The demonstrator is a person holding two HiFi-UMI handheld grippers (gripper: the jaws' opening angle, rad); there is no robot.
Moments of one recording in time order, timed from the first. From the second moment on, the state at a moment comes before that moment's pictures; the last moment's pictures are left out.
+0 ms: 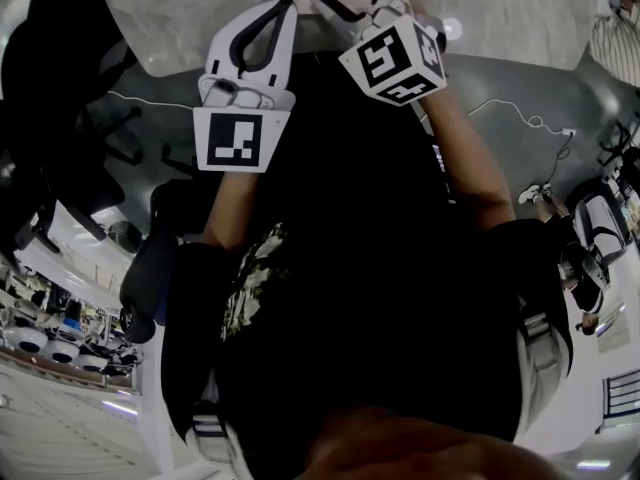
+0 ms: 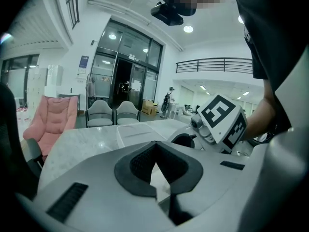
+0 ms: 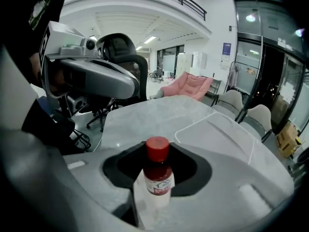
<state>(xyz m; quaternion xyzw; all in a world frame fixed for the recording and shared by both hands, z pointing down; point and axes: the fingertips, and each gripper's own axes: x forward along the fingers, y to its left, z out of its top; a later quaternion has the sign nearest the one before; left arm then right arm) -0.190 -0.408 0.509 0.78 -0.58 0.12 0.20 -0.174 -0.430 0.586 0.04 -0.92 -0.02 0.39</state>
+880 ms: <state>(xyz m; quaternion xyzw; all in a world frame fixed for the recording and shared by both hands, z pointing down) -0.178 -0.352 0.427 0.82 -0.55 0.10 0.10 -0.162 -0.407 0.411 0.17 -0.95 -0.05 0.25</state>
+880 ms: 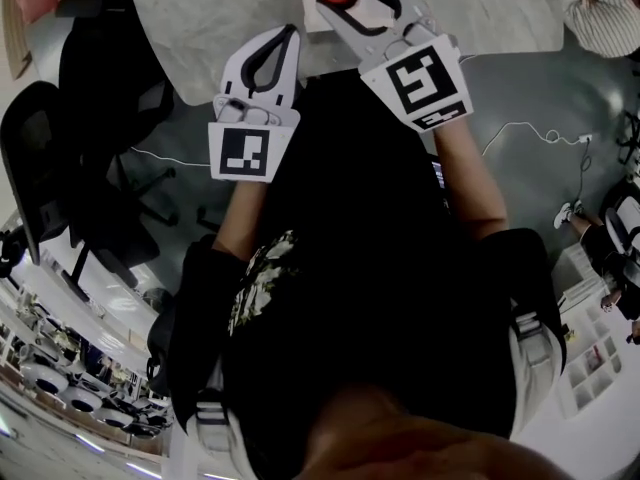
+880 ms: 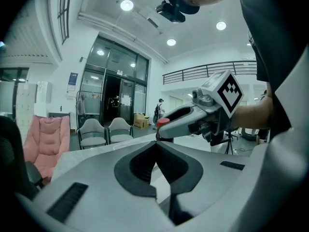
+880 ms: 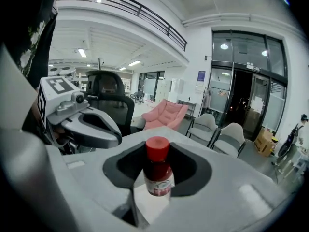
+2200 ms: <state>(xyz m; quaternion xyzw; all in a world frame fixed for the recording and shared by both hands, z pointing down) -0.095 -0.453 0.317 0.82 -0.58 0.05 0.01 -0.039 -0.508 0.241 0.22 -0.97 -0.04 0.04</state>
